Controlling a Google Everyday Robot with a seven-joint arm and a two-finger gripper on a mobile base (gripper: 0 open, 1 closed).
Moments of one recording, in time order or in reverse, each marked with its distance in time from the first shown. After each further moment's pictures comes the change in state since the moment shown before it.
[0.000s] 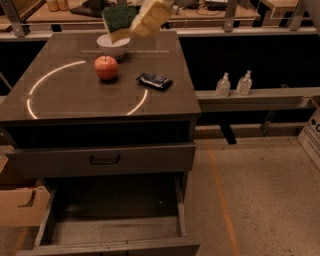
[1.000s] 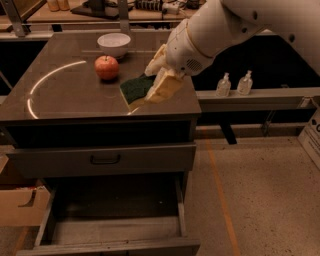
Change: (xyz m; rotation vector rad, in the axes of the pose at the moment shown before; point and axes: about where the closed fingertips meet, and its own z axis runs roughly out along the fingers) arm 0.079 0.111 0.031 -0.176 0.114 0.058
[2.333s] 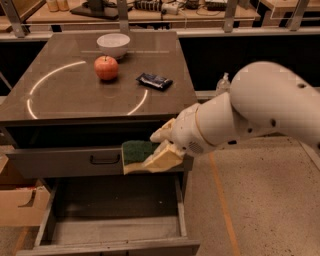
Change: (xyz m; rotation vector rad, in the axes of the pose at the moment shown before) arm 0.042 0.137 0.050 -0.047 -0.075 0.346
